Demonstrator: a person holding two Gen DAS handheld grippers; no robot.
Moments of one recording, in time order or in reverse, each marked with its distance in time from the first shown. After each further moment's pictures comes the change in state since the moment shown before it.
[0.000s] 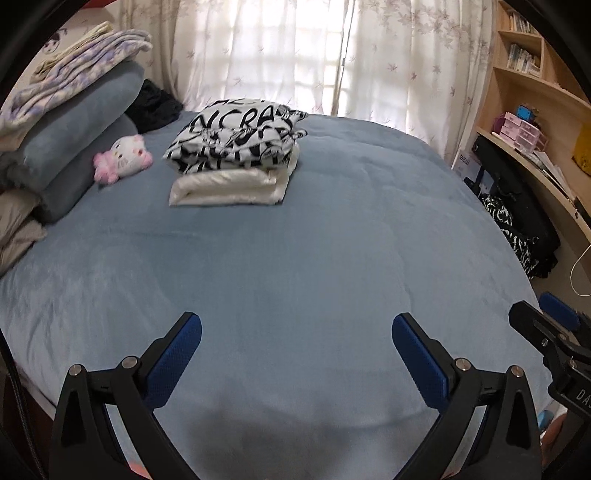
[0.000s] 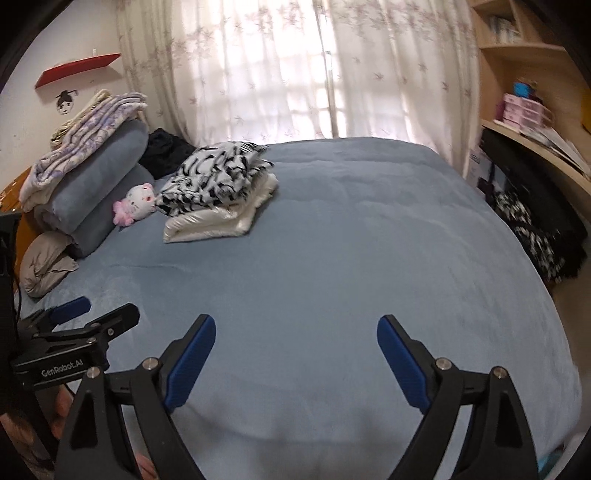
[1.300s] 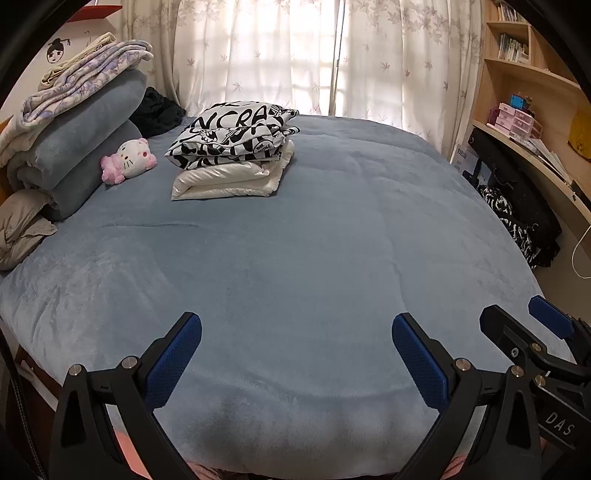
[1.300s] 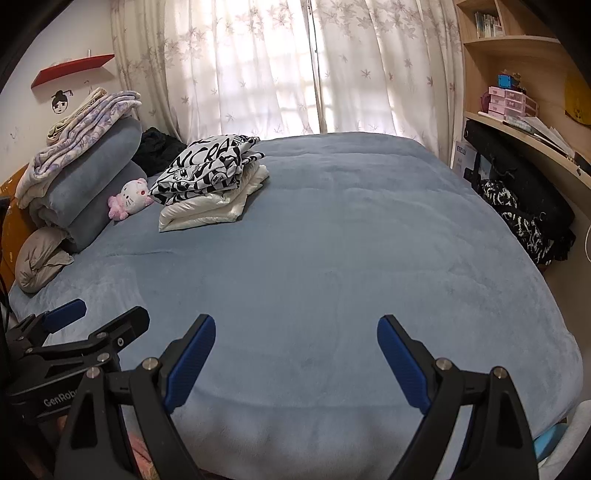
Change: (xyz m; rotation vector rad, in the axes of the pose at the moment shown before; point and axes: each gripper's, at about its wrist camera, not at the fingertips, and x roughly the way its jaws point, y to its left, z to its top) left arm -0.026 -0.031 -0.039 0.040 -0.017 0.028; right arm -0.020 0.003 -0.043 0.009 -0.005 -0.028
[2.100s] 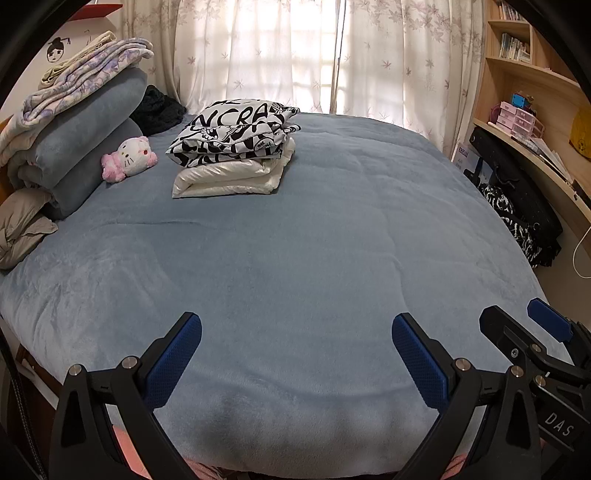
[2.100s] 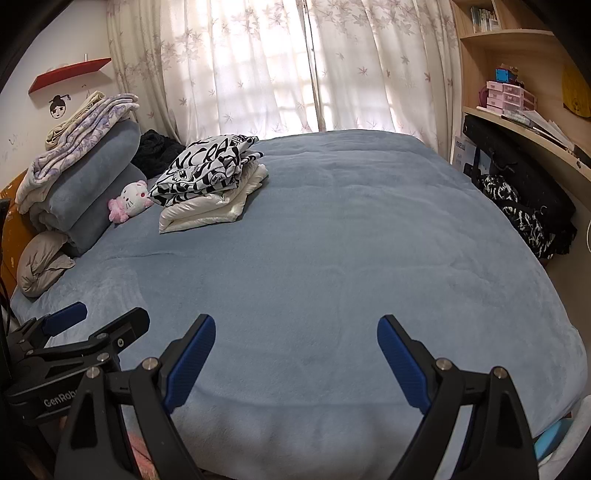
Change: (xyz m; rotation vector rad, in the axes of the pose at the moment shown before) left arm 0.003 0.000 0.002 -0.001 0.008 0.003; right arm 0.002 -0.005 -0.001 0.010 0.003 0.005
